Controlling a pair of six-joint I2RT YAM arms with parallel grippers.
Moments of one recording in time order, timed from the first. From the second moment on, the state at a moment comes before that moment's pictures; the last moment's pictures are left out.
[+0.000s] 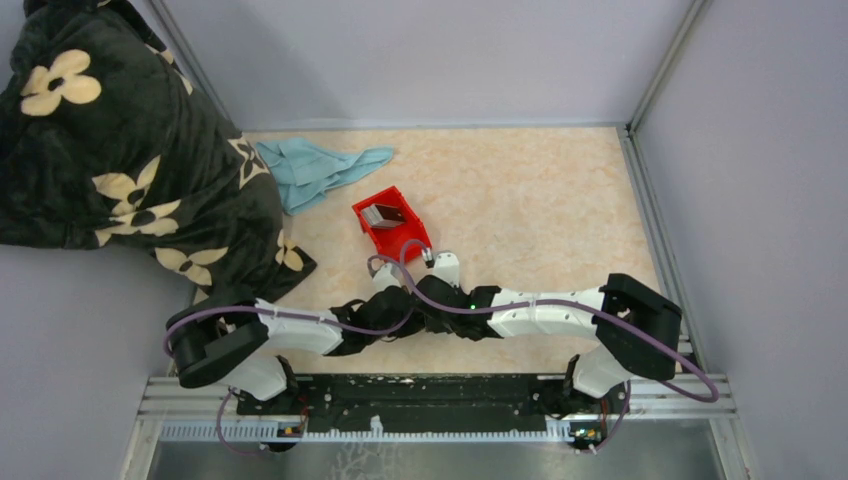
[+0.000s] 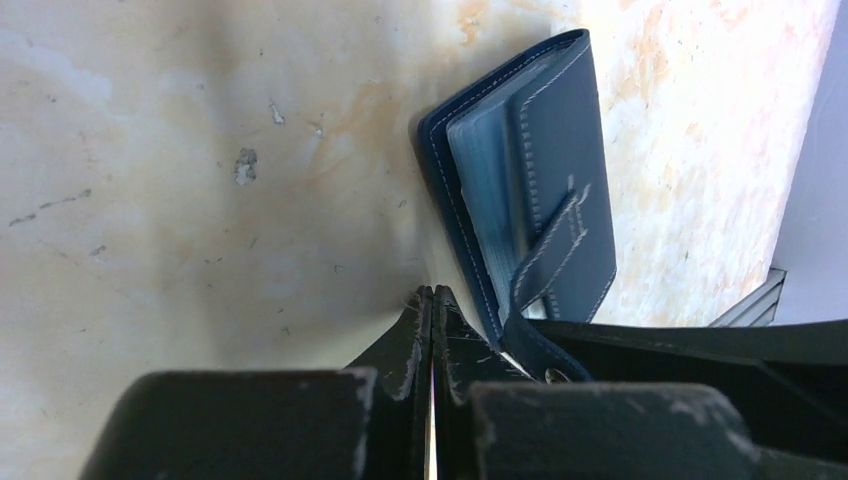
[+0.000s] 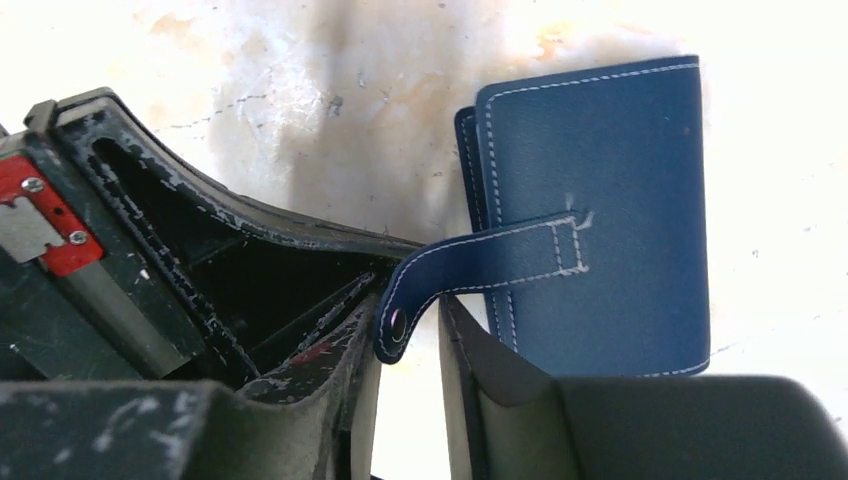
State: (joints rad) left arm -1.09 1.48 0.42 0.35 -0.27 -1.20; right arm 1.19 1.48 0.81 -0.31 0.39 0.87
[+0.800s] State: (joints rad) left arm -1.10 1.35 0.40 0.13 -0.29 -1.25; right arm 1.28 1.42 0.85 -0.35 0.36 0.81
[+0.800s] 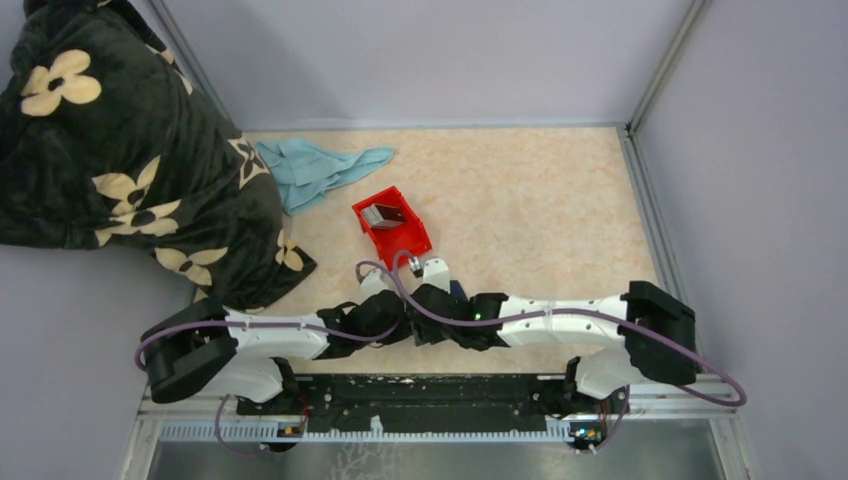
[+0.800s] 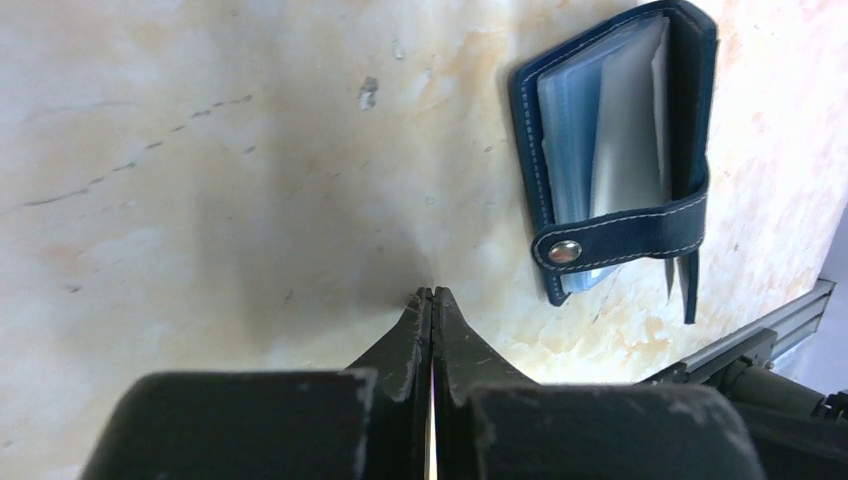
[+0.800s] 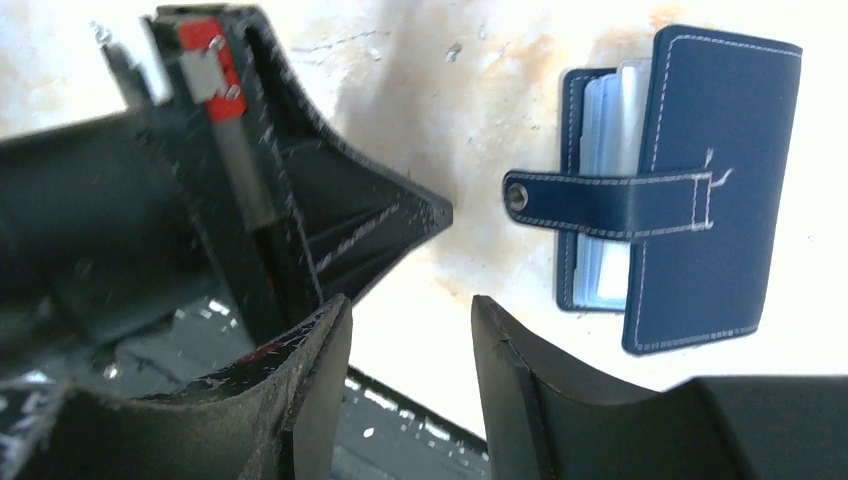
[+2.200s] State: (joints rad) left arm -1.10 1.31 0.42 0.01 -0.31 -1.25; right arm 0.76 1.24 0.39 0.13 -0.07 0.88
